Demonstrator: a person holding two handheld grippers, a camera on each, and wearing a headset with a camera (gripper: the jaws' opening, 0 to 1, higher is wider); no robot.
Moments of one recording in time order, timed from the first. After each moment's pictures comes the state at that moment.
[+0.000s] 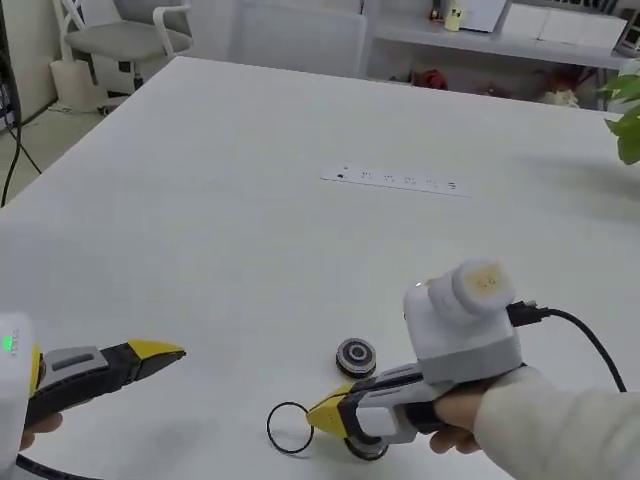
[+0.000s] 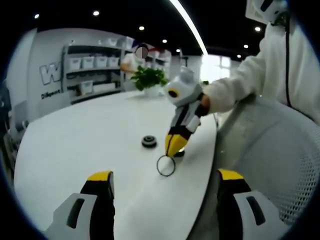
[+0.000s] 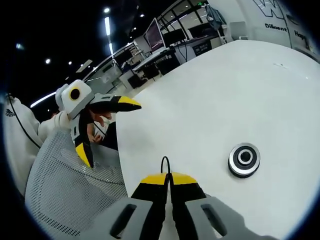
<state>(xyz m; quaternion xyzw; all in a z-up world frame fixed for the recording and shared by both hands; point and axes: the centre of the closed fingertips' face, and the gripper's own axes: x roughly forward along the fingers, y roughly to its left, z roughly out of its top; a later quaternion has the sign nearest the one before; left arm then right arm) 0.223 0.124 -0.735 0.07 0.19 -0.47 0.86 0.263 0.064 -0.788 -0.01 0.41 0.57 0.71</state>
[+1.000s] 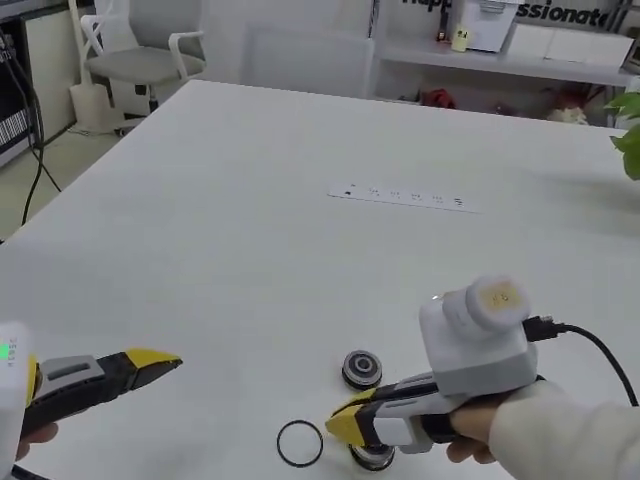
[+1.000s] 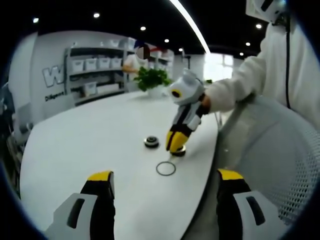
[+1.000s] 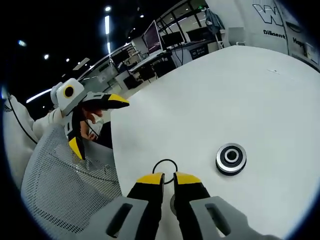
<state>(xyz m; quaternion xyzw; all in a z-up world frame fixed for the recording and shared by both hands) 0.217 0.131 -0.727 0.08 0.19 -0.45 0.87 0.272 0.048 -0.781 -0.03 0.39 0.55 0.74</state>
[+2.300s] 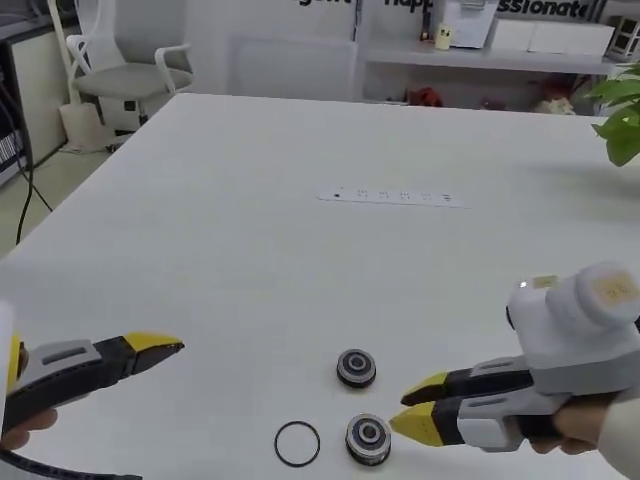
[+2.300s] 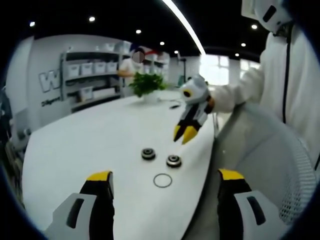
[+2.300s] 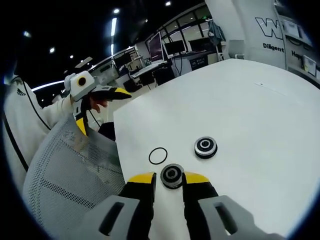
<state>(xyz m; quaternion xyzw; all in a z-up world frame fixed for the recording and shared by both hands) 0.217 0.118 -0.693 0.08 0.17 -0.47 0.86 0.270 -0.015 -0.752 -0.05 0.35 0.55 0.76</state>
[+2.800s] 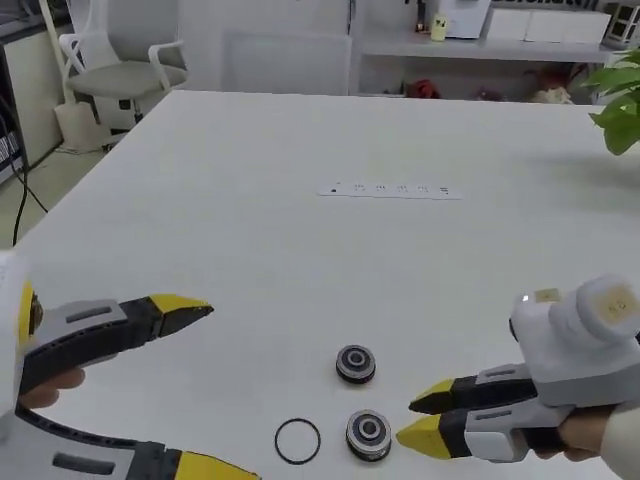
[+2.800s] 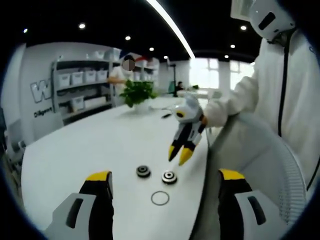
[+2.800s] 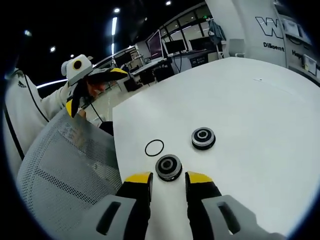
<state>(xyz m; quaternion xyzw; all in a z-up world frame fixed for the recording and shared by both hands) 0.224 0.091 -0.657 0.09 0.14 -0.51 0.84 0.267 -0.022 -0.774 -0.05 0.35 0.55 0.75</state>
